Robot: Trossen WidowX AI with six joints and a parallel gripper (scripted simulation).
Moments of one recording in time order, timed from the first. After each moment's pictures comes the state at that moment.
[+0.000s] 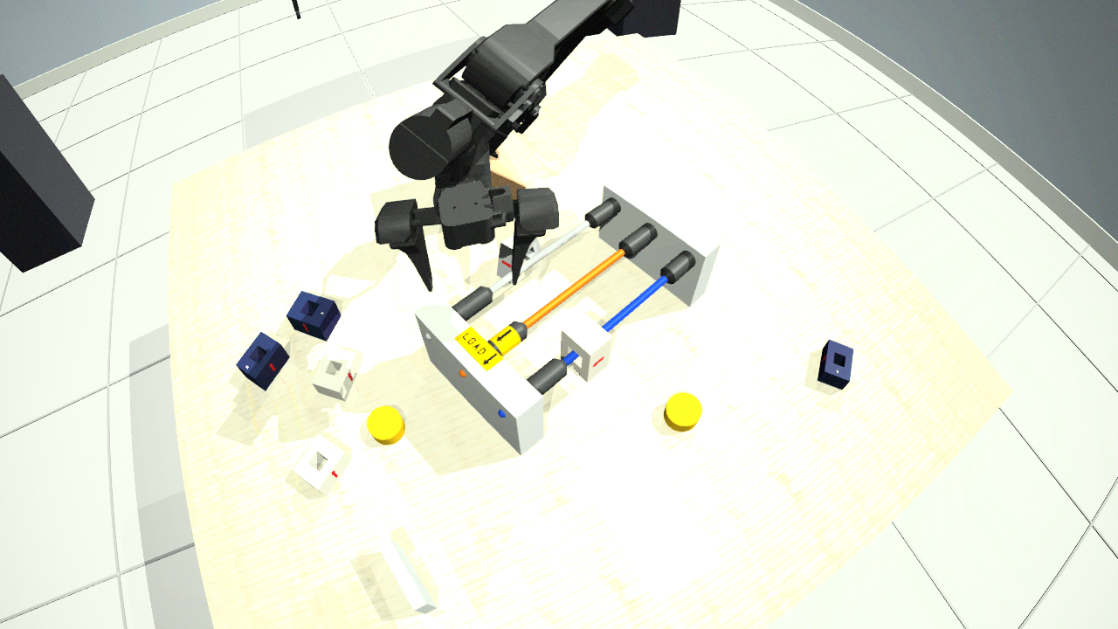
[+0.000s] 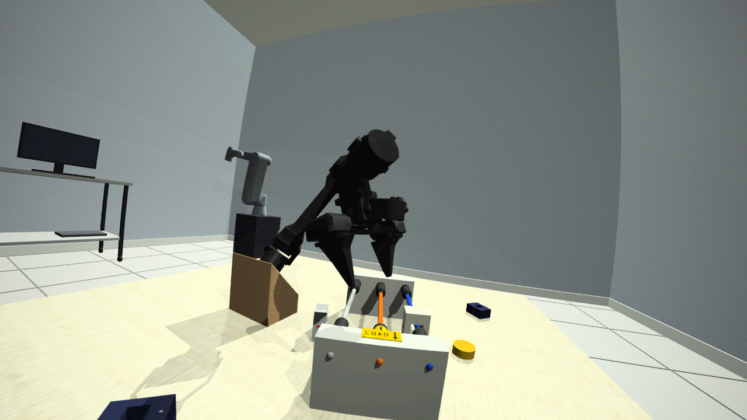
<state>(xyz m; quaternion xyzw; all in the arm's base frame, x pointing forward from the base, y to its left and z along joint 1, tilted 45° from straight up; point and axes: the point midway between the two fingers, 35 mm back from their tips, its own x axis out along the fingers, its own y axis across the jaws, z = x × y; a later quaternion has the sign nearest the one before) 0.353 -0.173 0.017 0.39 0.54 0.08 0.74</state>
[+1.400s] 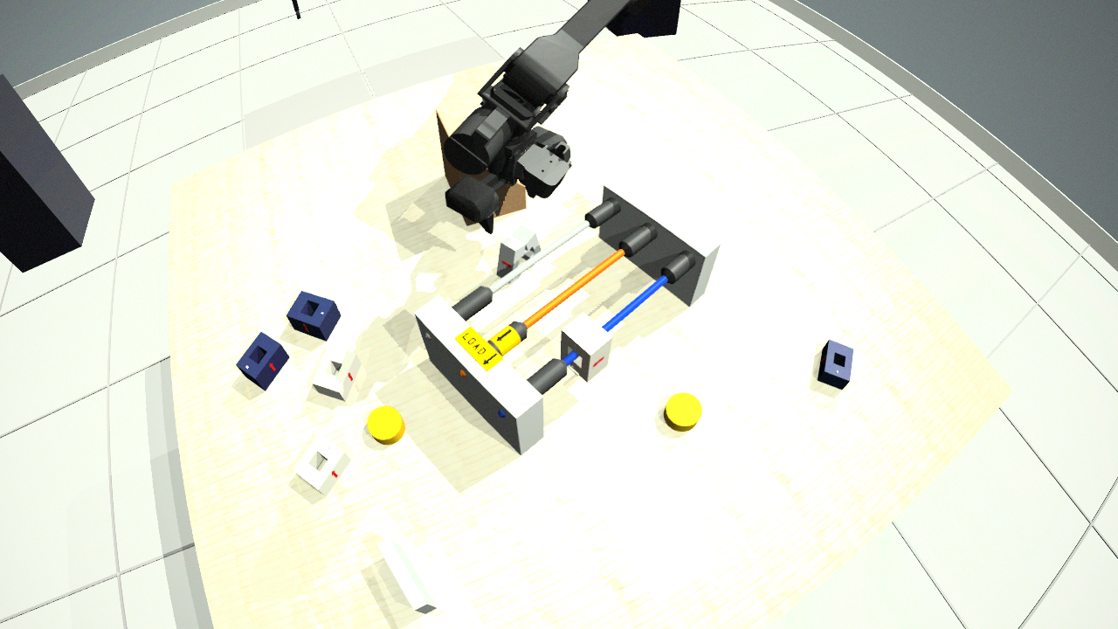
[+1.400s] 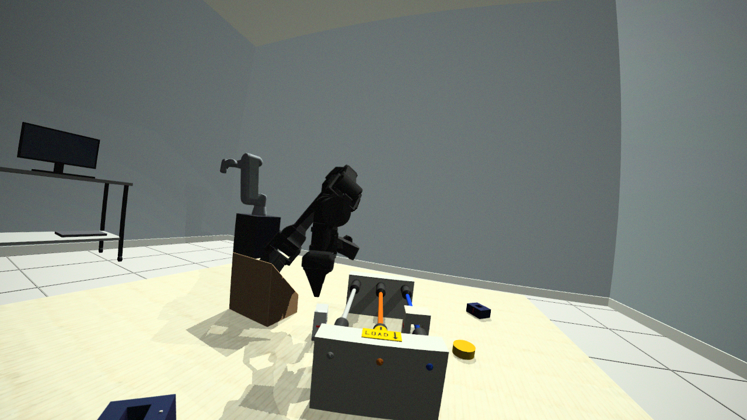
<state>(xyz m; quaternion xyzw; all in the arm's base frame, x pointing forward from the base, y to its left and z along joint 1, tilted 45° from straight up) 0.199 -0.043 0.024 0.09 0.56 0.41 0.71</state>
